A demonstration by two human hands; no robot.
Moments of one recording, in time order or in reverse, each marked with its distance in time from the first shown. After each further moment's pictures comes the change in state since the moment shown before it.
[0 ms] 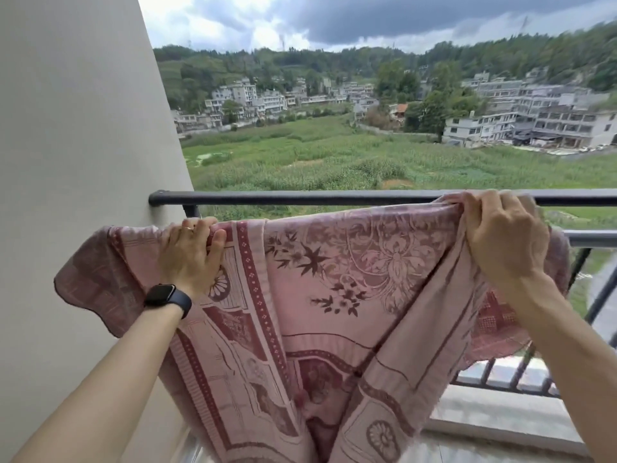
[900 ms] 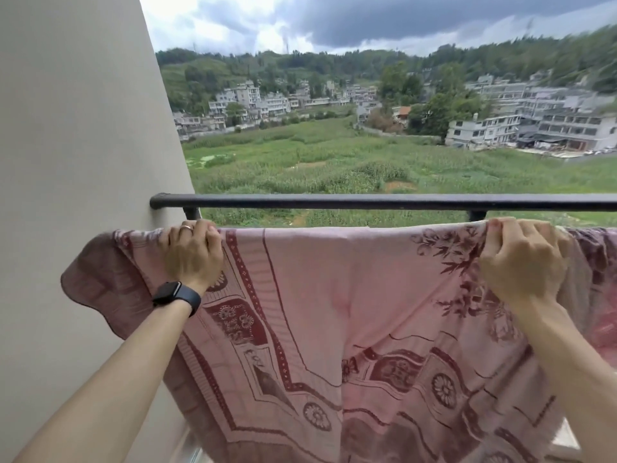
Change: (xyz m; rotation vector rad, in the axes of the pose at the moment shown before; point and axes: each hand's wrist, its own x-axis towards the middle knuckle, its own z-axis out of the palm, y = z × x) left_hand -0.040 -0.032 -0.036 0.004 0.136 -0.161; right_hand -0.068 -0.017 -0.045 -0.011 -0.035 0.210
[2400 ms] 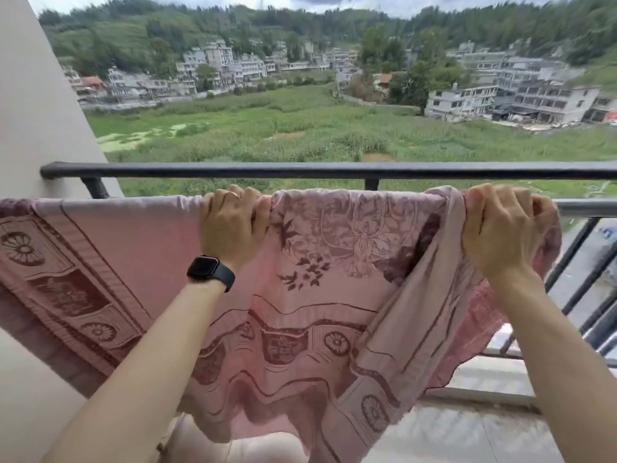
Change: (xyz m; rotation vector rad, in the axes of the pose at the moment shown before) left_hand -0.131 0.237 0.018 -0.042 0.026 0.324; right_hand -0.007 0.188 -0.027 -0.037 0.024 -0.126
